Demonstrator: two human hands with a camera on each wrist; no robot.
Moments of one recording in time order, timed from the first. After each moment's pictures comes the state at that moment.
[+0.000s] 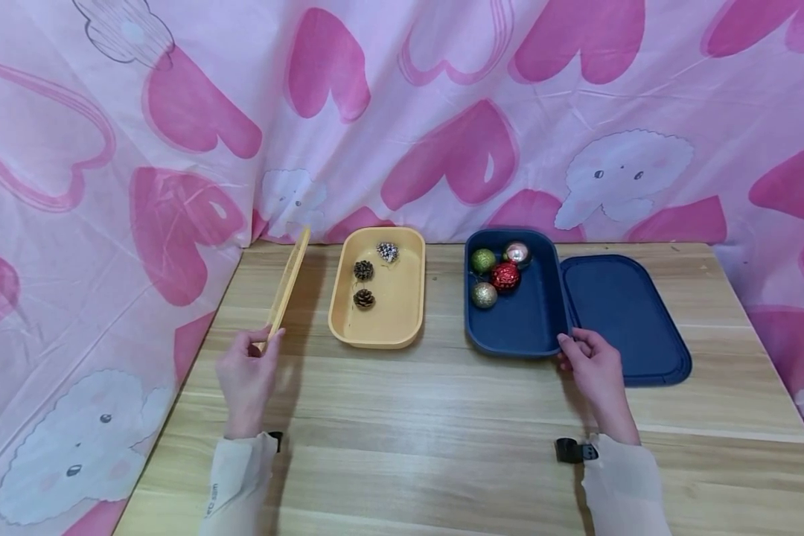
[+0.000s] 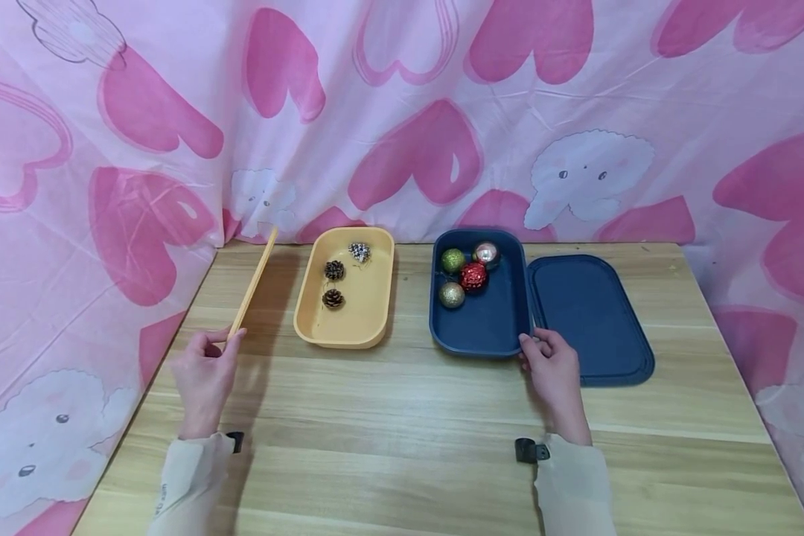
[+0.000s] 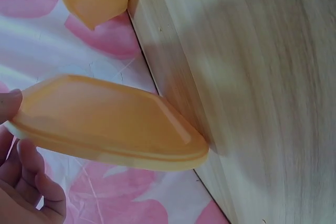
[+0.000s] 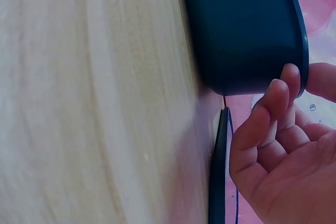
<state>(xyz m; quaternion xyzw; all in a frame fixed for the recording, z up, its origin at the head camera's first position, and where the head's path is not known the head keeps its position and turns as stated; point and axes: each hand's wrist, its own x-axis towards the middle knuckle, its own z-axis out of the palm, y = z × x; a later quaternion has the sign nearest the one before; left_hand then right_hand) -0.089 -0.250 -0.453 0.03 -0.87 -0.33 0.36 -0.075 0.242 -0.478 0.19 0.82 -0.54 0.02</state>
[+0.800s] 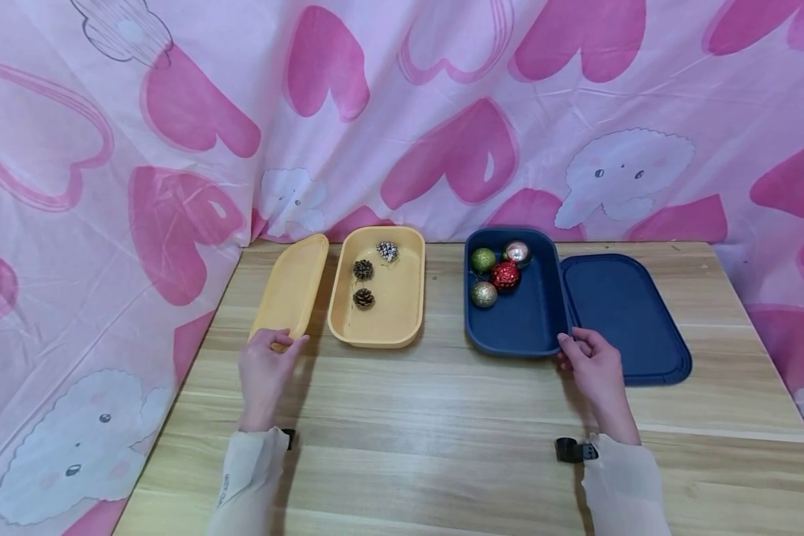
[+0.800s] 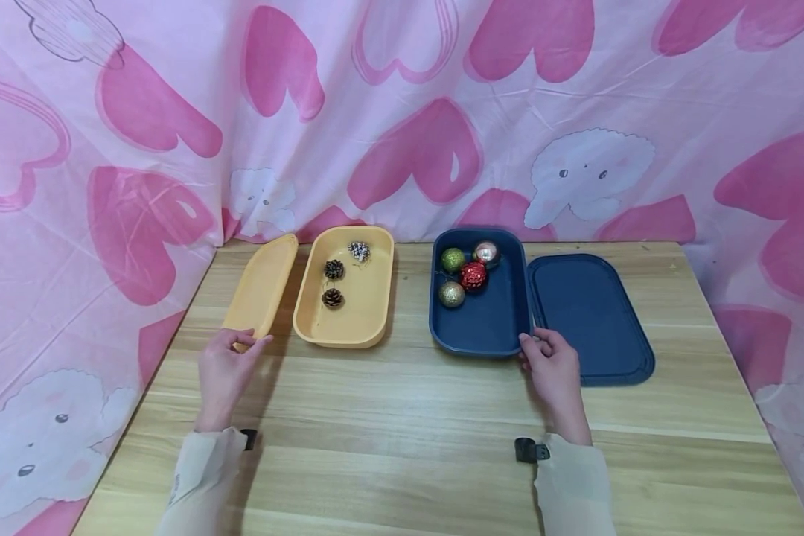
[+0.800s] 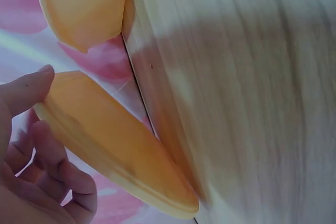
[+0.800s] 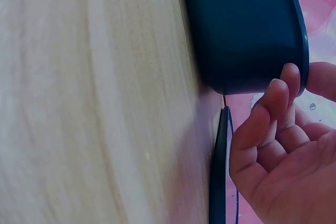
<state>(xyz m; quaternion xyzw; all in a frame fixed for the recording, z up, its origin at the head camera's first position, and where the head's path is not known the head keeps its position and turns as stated) -0.098 -0.238 -0.465 0.05 -0.92 -0.31 0.25 -0.076 0.242 -0.477 0.20 0.82 -0.54 0.03</state>
